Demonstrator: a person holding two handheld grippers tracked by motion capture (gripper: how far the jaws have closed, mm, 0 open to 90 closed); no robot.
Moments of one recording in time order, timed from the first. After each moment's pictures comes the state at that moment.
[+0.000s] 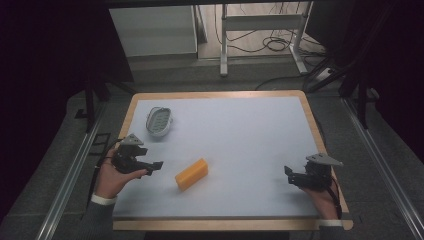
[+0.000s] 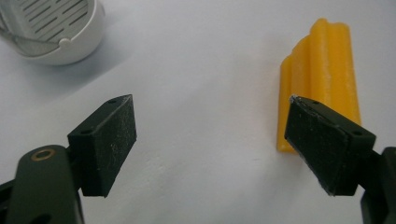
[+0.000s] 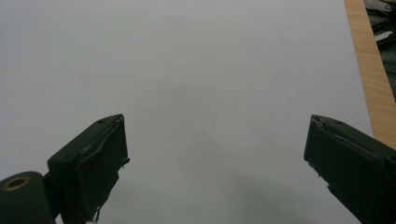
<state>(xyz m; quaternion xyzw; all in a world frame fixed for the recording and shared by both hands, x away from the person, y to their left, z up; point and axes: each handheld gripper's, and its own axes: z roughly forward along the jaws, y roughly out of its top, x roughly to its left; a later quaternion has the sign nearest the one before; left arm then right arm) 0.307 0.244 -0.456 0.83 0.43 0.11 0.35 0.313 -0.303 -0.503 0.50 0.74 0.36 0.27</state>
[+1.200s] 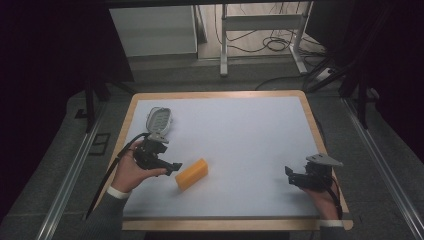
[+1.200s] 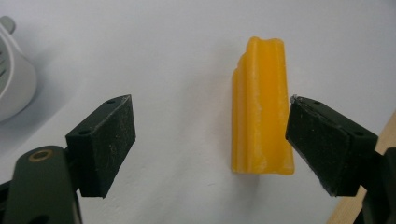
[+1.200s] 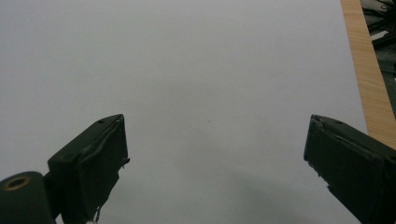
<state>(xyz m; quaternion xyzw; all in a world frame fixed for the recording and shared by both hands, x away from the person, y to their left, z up) 0.316 0.182 -0.434 0.87 0.37 0.09 0.31 0.312 -0.304 -0.503 0.50 0.74 0.35 0.27</state>
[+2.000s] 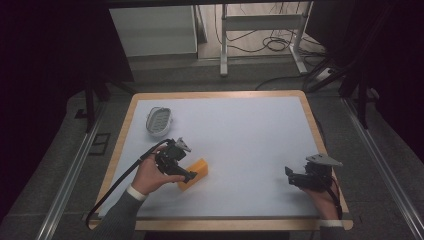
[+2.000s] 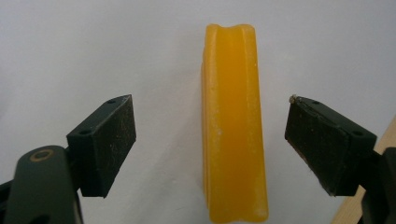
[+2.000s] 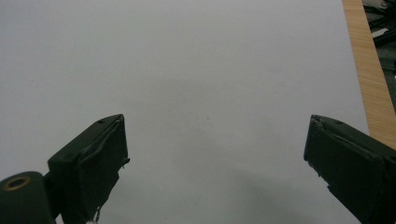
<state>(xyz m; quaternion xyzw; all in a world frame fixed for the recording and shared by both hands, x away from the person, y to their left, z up) 0.322 0.131 -0.458 0.90 0.34 0.07 0.25 0.313 -0.304 -0.505 0.50 0.74 0.35 0.27</state>
